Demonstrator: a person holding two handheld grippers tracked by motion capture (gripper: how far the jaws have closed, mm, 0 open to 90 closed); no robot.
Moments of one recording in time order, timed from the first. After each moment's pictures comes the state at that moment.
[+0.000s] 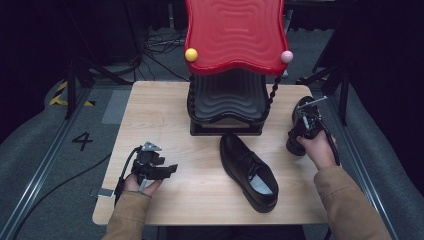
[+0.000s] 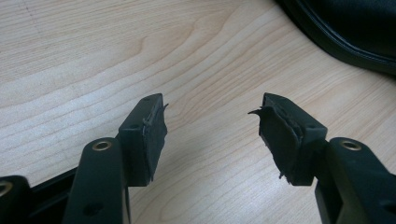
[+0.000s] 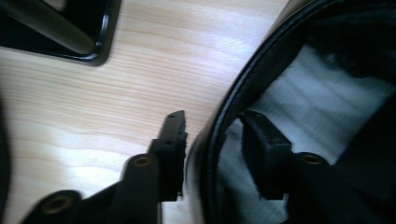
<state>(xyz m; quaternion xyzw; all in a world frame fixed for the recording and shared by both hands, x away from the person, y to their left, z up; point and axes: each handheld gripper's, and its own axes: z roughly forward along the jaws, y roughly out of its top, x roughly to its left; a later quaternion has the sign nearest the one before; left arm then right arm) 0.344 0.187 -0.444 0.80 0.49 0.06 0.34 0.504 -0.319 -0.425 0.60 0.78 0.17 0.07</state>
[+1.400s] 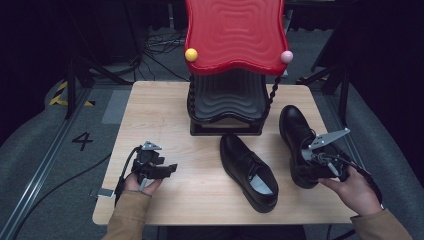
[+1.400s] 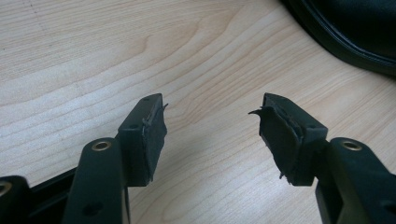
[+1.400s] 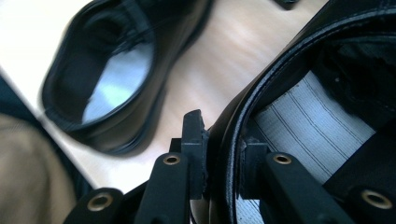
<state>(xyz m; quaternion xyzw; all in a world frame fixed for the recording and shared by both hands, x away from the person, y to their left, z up) 0.346 0.187 -0.445 0.79 0.50 0.06 0.34 0.338 -0.302 -0.353 0.33 0.91 0.24 0.07</state>
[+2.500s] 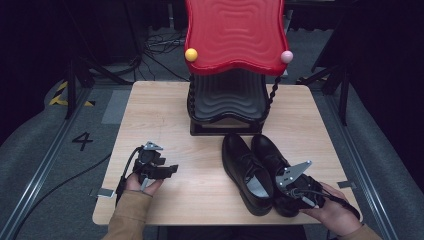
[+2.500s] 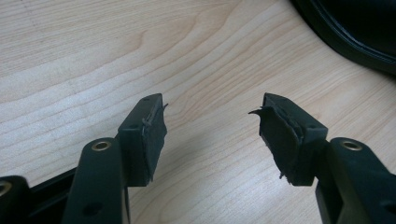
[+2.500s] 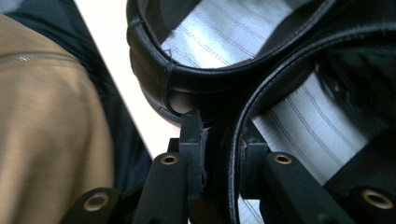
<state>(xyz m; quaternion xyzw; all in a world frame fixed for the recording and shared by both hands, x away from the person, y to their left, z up) 0.348 0.184 -0.447 0.80 0.50 0.06 0.33 0.294 -0.247 -0.403 0.22 0.95 0.20 0.02</state>
